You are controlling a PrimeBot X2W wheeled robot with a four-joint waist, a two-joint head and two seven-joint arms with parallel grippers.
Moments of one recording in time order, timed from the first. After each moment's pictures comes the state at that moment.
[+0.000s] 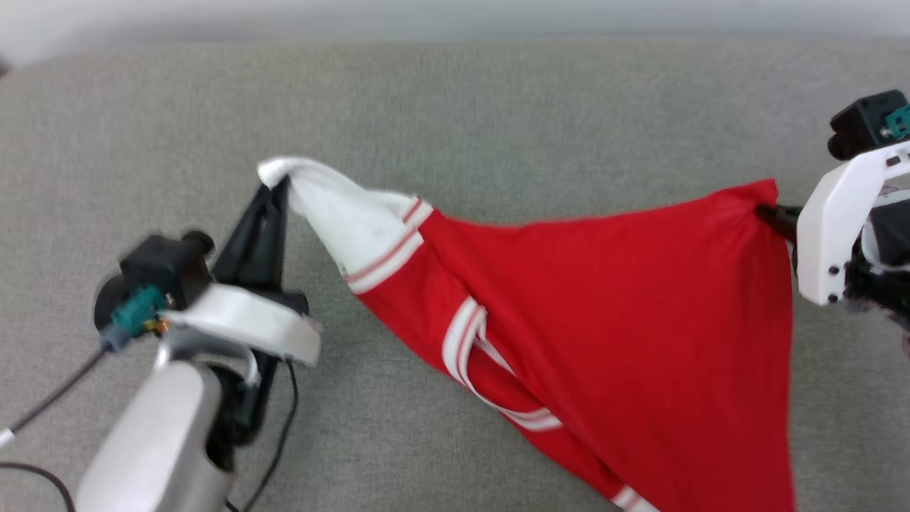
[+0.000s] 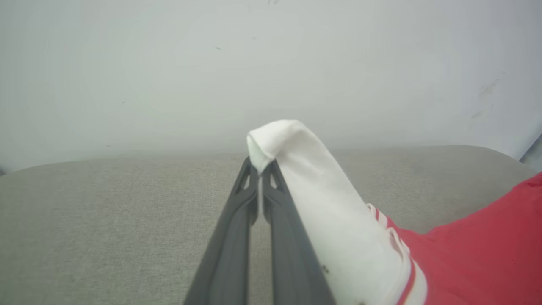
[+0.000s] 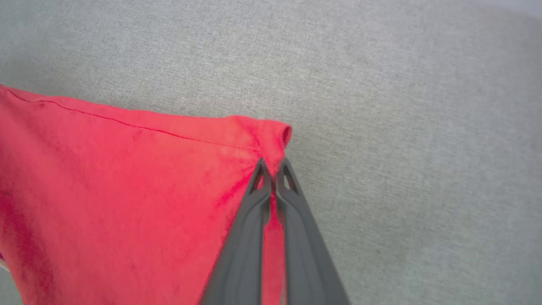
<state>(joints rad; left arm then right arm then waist) -0.35 0.36 -0.34 0.02 -0.50 0.13 -0.13 -0.62 -0.47 0.24 0.21 0.59 0.13 0.87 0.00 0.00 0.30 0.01</state>
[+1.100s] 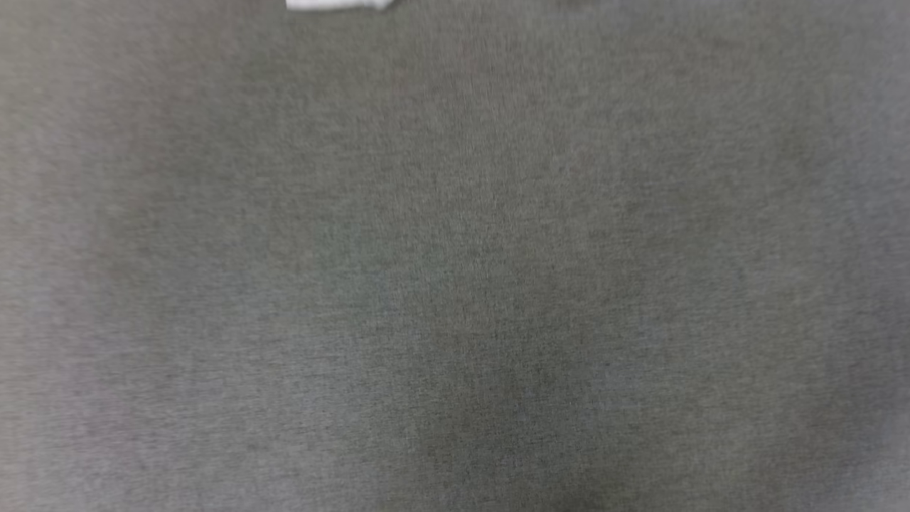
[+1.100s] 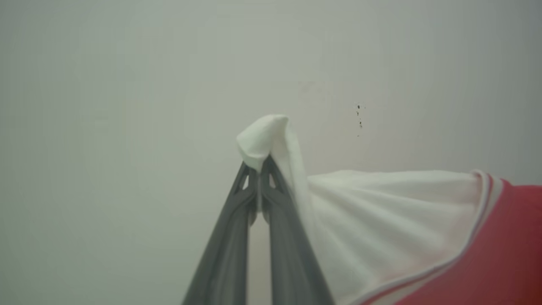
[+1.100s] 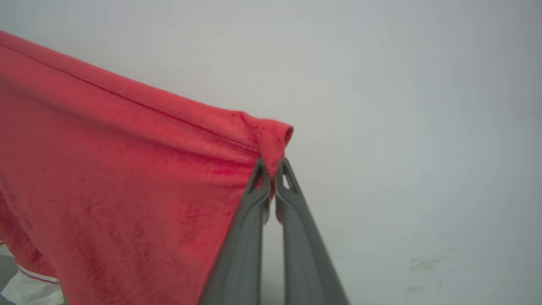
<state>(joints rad) -1.61 0.41 -0.30 0.61 -0.40 0.01 -0.15 -1.41 -0.50 0.19 0.38 0.43 0.13 0.35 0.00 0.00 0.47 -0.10</state>
